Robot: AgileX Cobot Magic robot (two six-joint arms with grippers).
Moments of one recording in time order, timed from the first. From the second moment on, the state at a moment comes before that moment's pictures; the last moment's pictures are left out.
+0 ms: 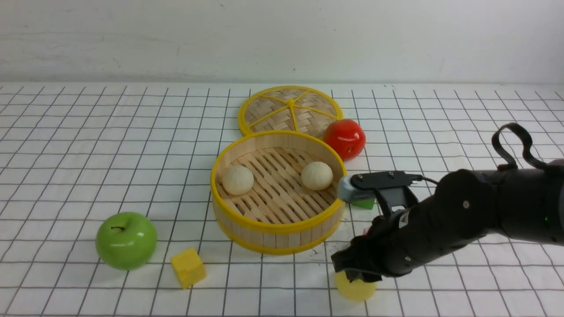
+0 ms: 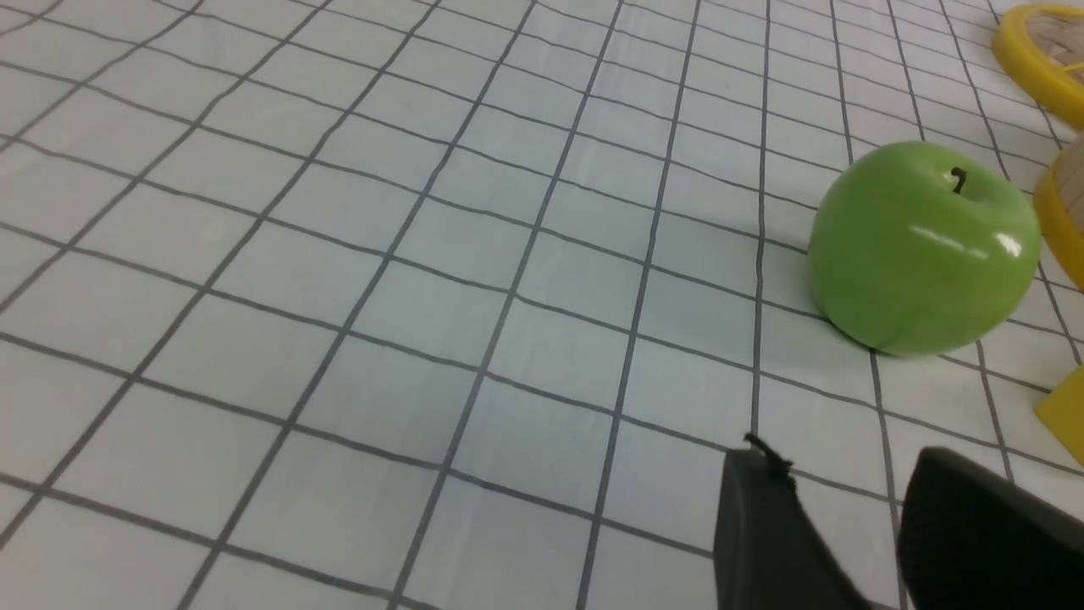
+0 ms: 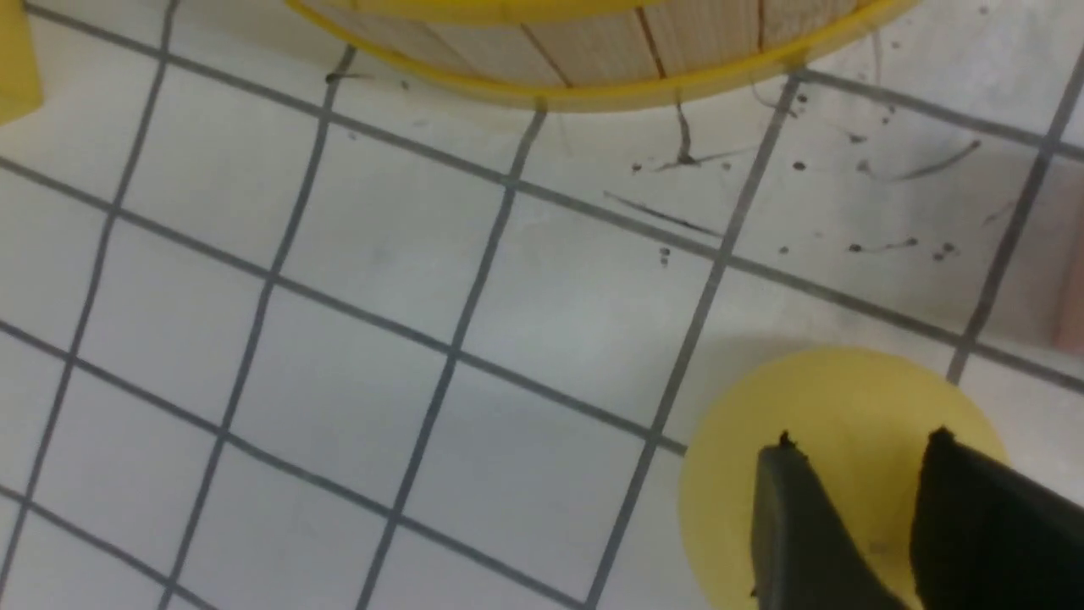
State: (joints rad) right arm 0.52 1.71 -0.95 0.41 0.41 -0.10; left arm 0.05 -0.01 0.03 0.13 0.39 -0.39
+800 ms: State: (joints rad) right arm 0.52 1.69 -0.95 0.46 0.43 -0.10; left arm 0.05 -0.01 0.03 0.13 0.39 -0.39
